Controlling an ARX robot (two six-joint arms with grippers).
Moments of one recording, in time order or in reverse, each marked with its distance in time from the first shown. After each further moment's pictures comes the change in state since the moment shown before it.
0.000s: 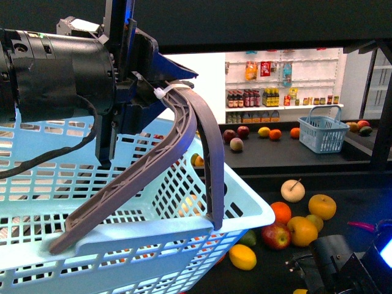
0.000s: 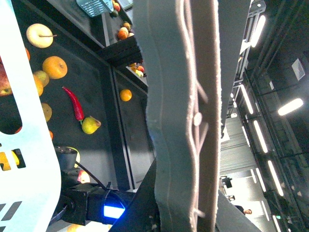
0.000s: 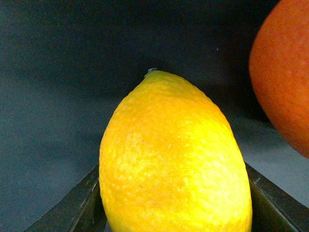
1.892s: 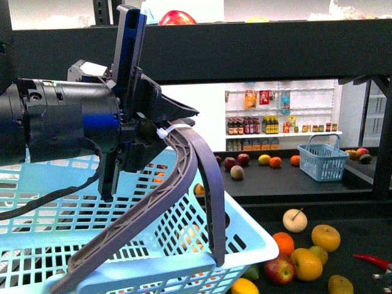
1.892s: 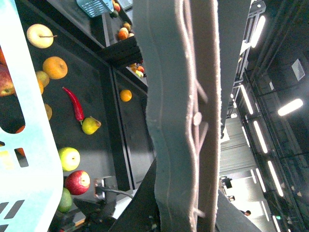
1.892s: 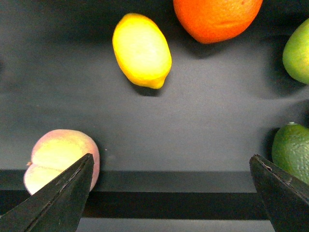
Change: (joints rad) left arm 0.000 0.000 0.000 0.000 0.000 0.000; right arm -0.039 -0.580 -0.664 0.102 -0.025 0.137
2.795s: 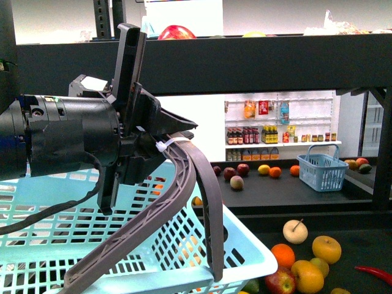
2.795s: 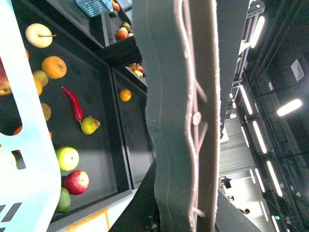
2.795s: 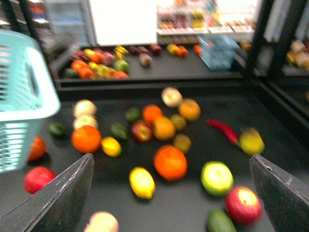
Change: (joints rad) left arm 0.001 -0.002 -0.002 0.002 0.001 -0.005; right arm 0.073 -1.983 -0.791 -0.477 0.275 0.063
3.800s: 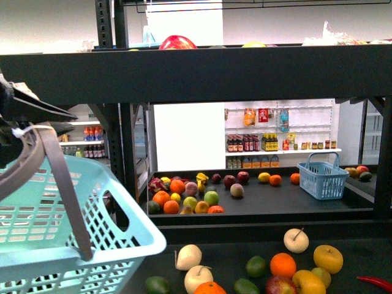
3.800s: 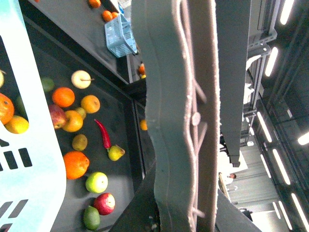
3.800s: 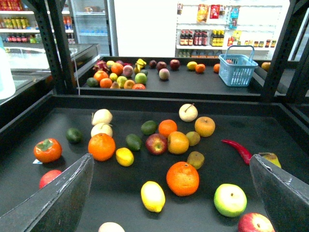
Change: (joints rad) left arm 0.312 -0.125 -0.011 -0.141 0.171 0.063; right arm -0.071 -0.158 -0.054 0.119 -0.303 -0.108
